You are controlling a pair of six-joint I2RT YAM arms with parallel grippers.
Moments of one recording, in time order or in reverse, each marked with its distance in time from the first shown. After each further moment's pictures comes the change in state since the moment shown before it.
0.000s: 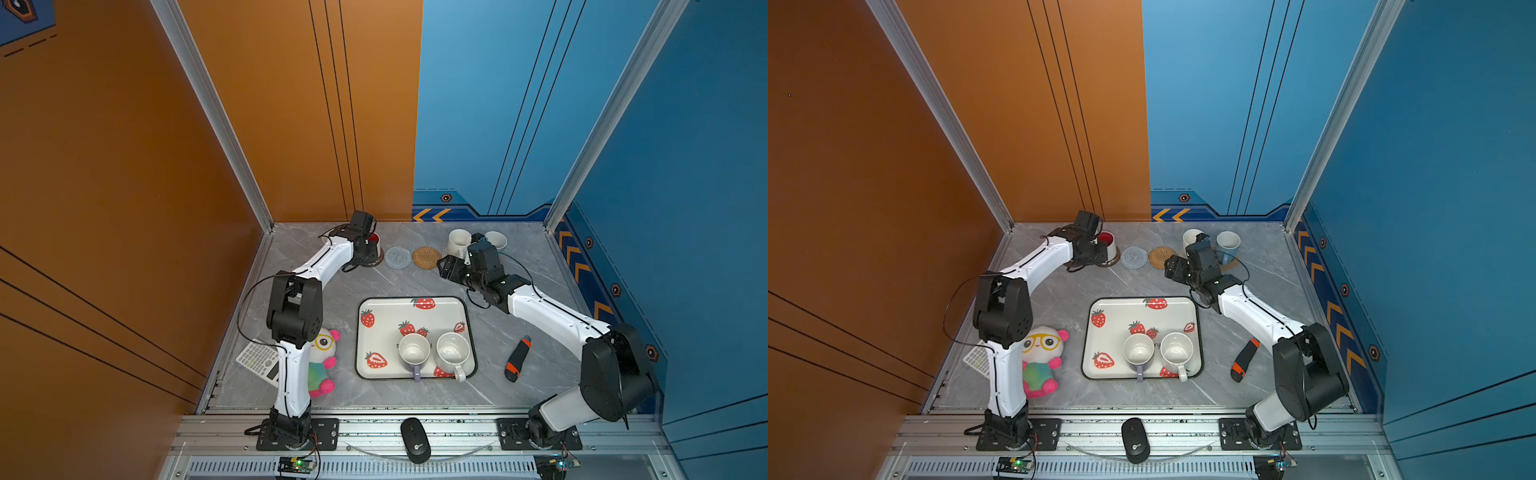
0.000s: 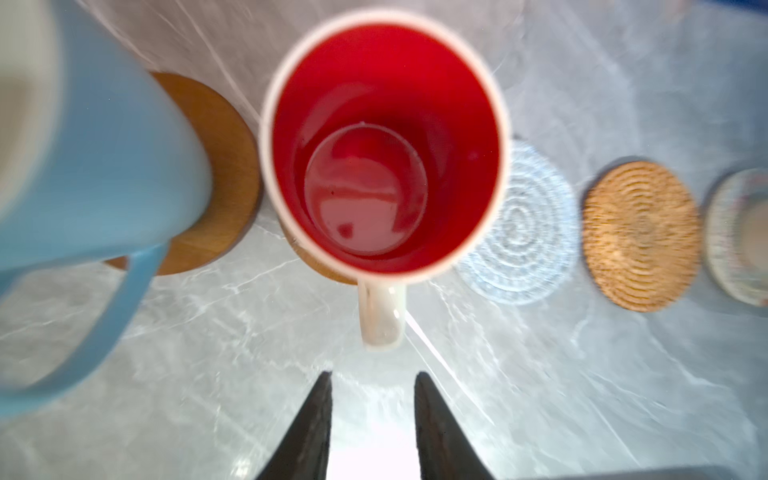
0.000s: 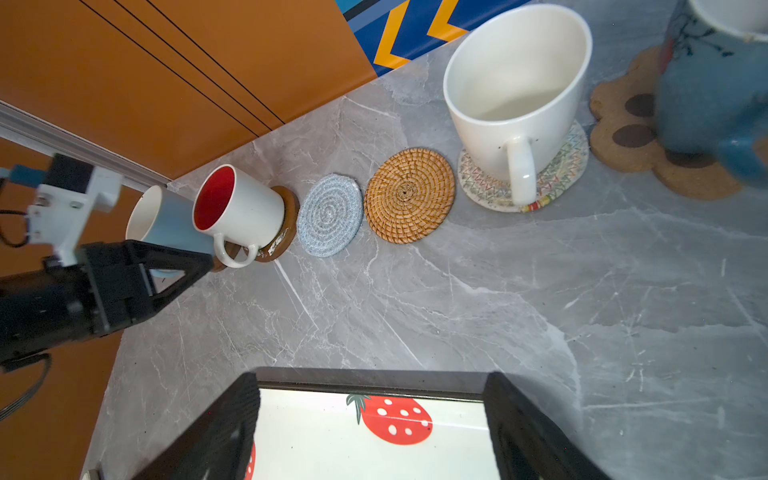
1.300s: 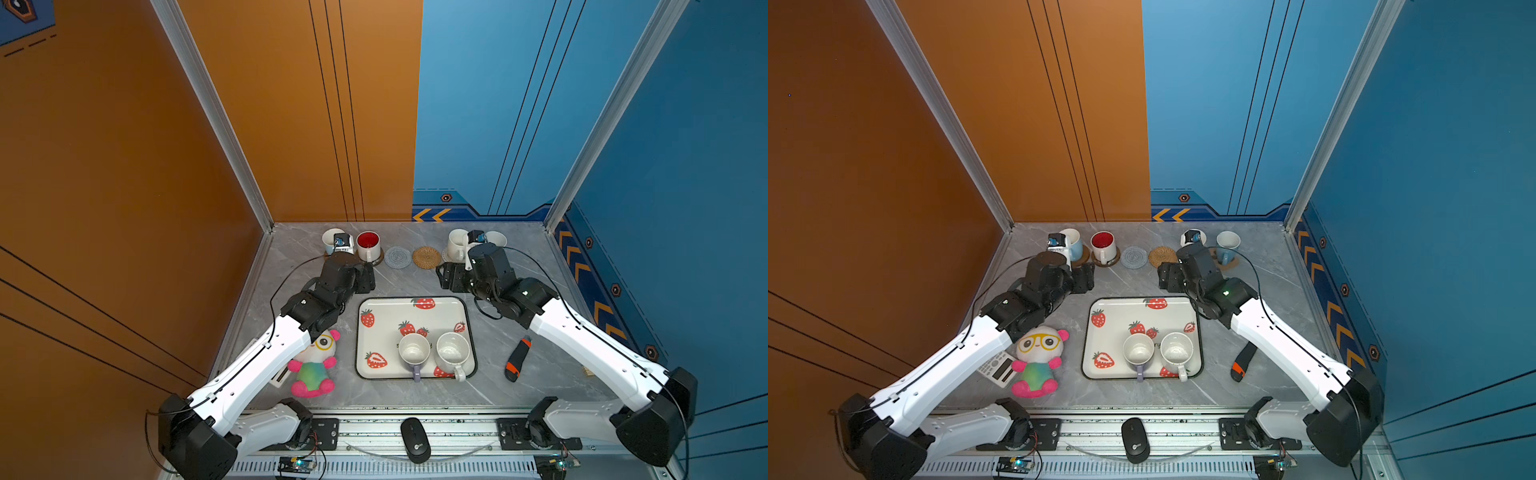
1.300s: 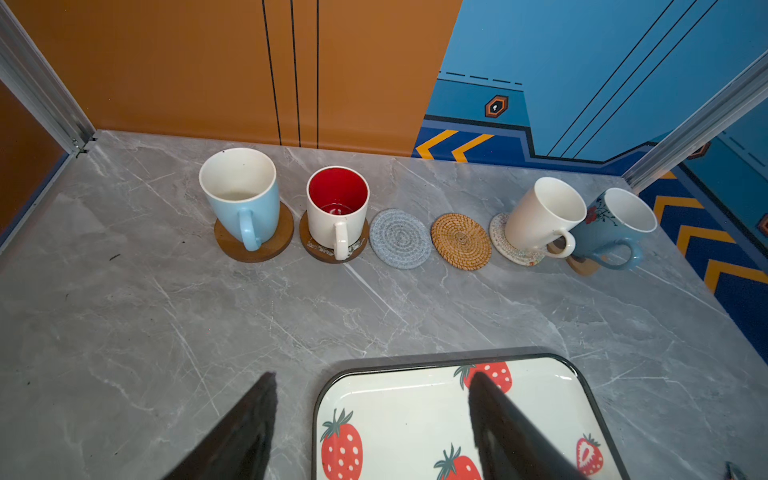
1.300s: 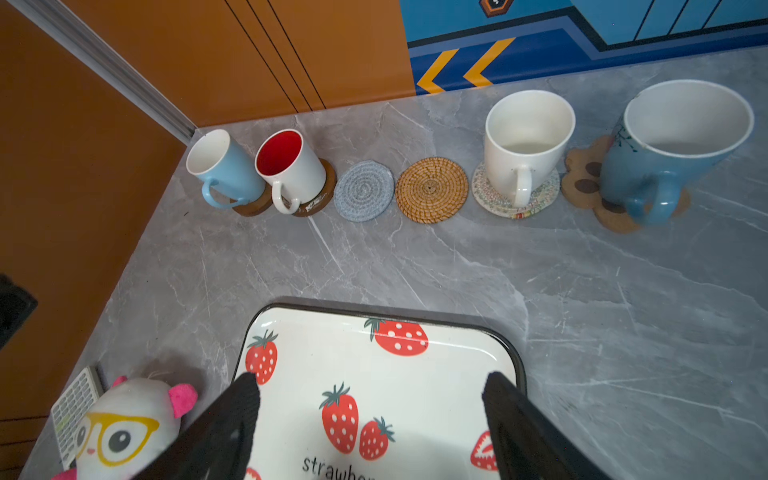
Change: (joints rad) left arm -0.272 -0.901 -0.702 0.309 -0.293 0.000; right arm 0.215 -0.266 0.140 -0.415 0.190 -0.137
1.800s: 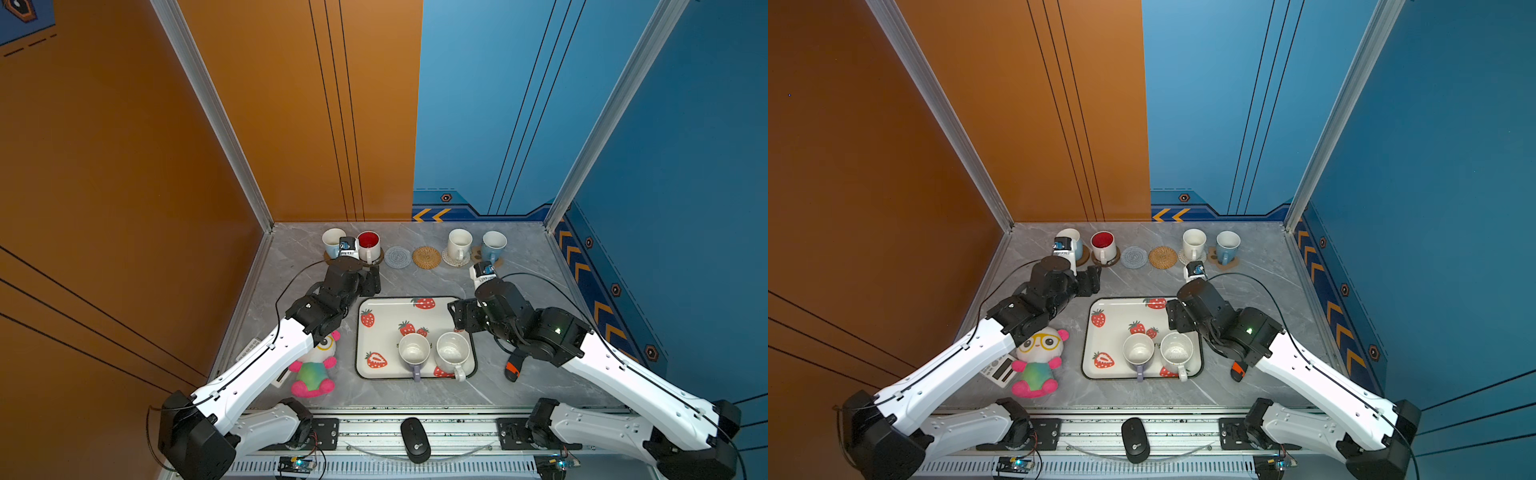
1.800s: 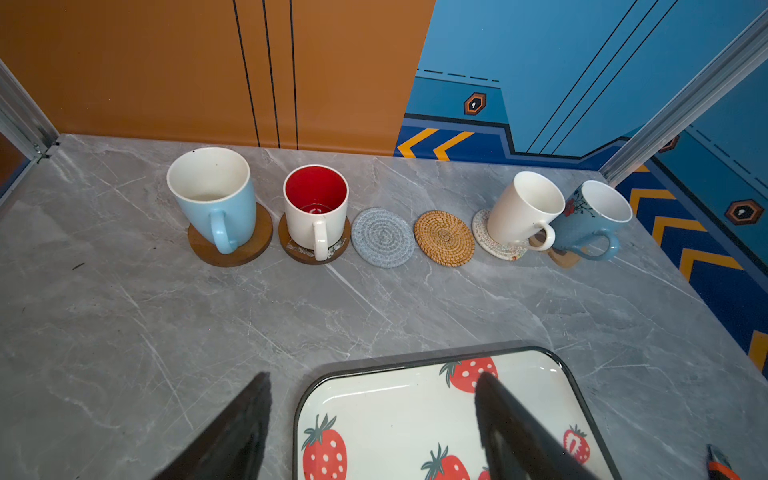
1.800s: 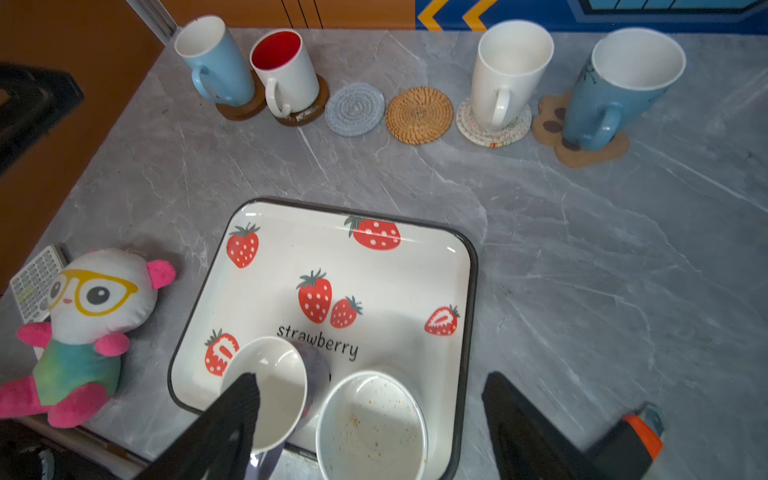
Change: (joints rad) left arm -0.028 0.000 -0.058 0.080 0.016 0.007; right arm 0.218 -0.233 -0.087 -0.322 0.152 0.045
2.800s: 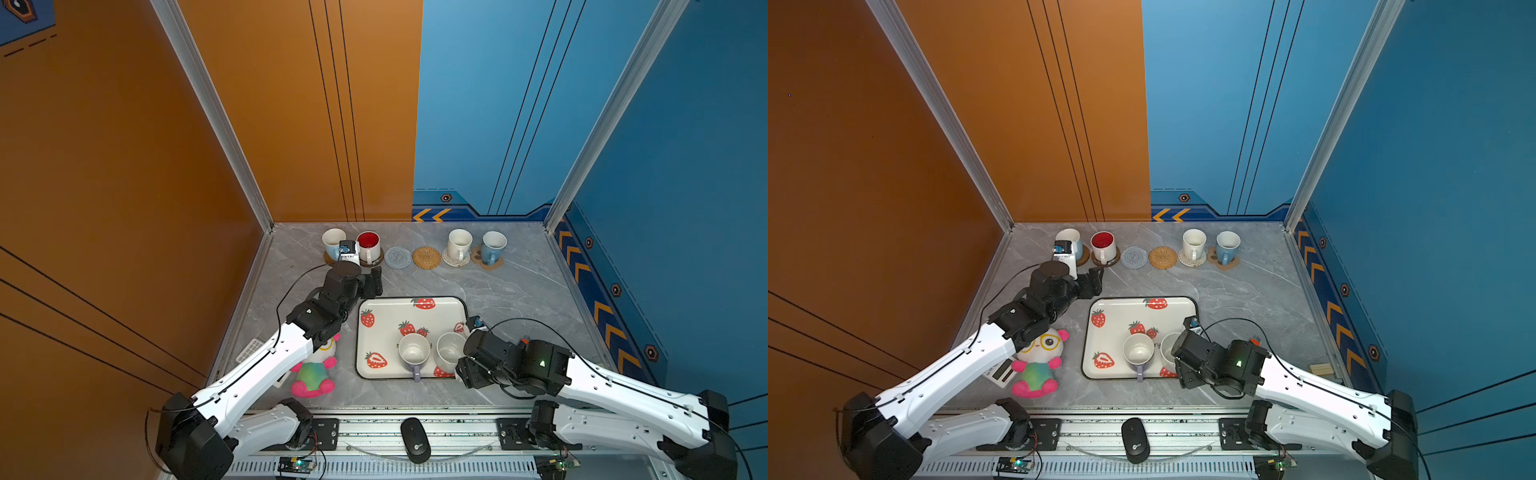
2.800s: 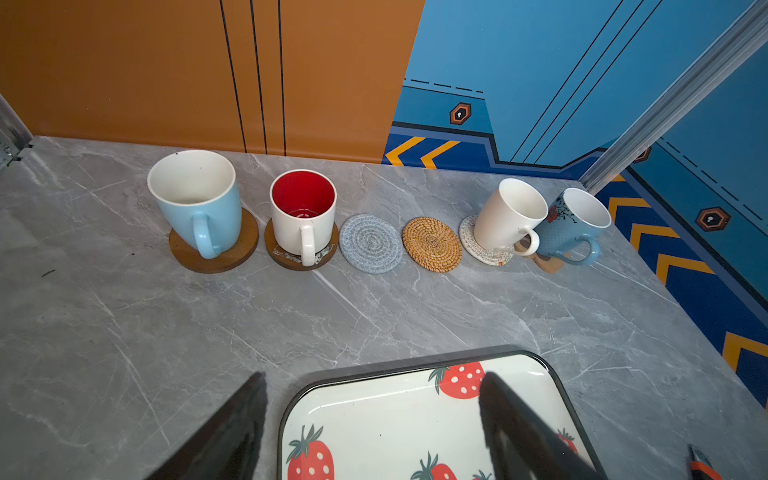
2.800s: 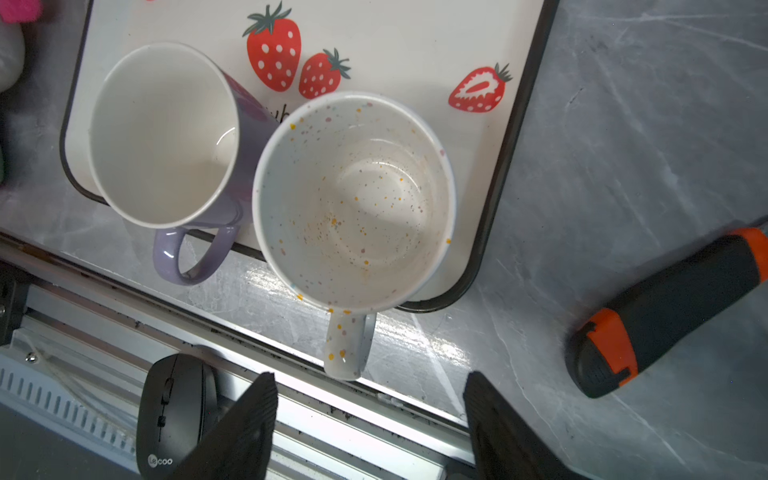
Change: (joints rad) left arm -0.002 -0.022 -0.061 0.083 0.023 -0.004; right arm 0.211 -0.075 -0.298 -0.139 -0.163 0.204
